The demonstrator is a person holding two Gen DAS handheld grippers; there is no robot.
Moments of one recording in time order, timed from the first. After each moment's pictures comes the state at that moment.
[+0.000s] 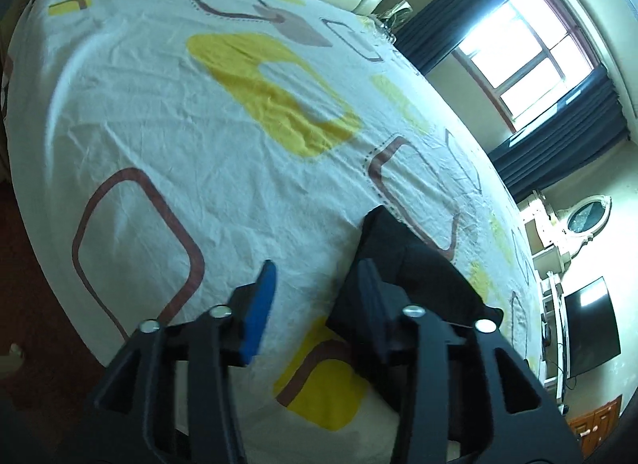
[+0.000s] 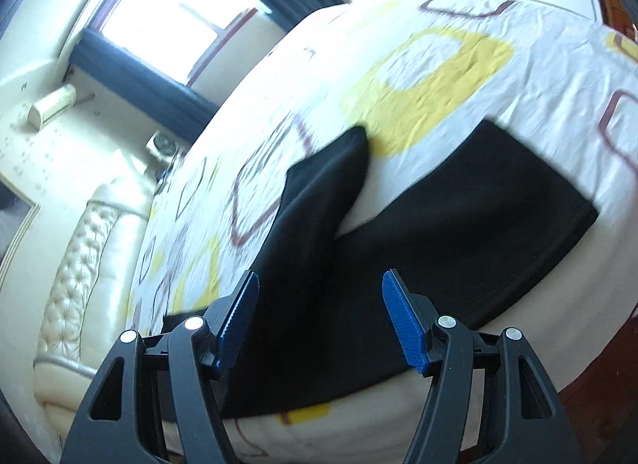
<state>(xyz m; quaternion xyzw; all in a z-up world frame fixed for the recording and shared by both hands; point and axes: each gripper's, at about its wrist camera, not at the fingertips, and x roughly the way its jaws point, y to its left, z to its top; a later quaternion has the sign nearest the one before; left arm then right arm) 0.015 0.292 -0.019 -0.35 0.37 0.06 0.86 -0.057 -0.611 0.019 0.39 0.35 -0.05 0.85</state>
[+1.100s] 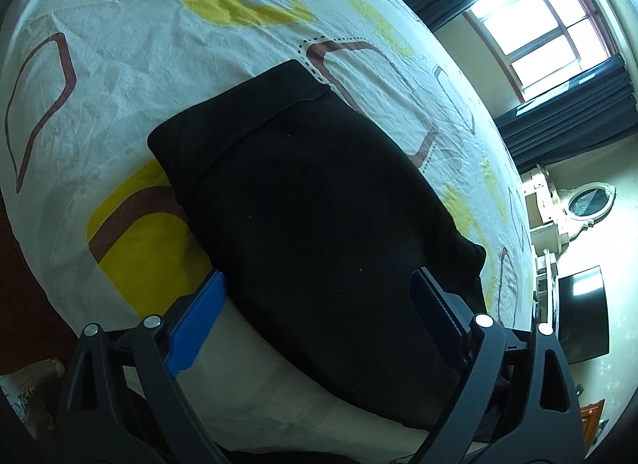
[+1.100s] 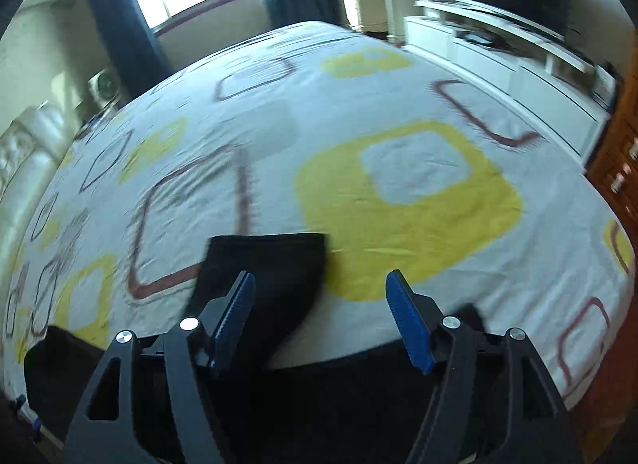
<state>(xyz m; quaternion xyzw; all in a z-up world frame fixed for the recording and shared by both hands) 0.036 0.156 -0.048 -0.38 0.45 0.05 0.81 0.093 -0.580 0.048 0.16 0.43 -0.12 0.88</state>
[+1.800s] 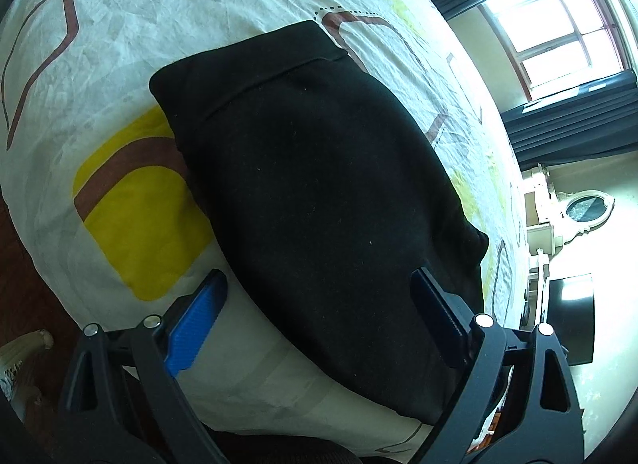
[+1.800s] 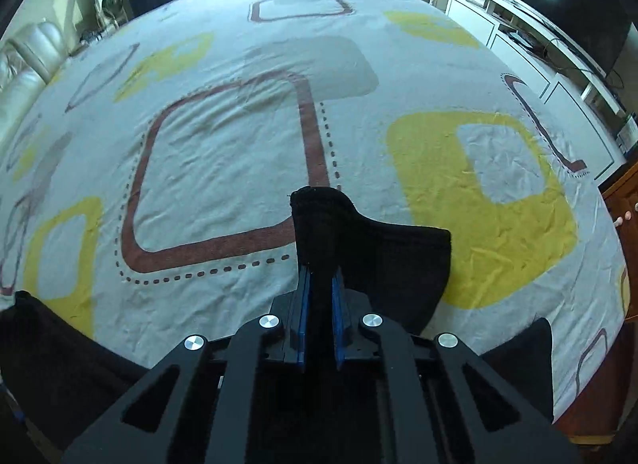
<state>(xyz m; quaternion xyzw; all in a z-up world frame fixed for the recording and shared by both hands) 0.029 0.153 -0.063 -0.41 0.48 0.05 0.77 0.136 -0.536 0.024 0.11 0.51 -0.12 0.84</state>
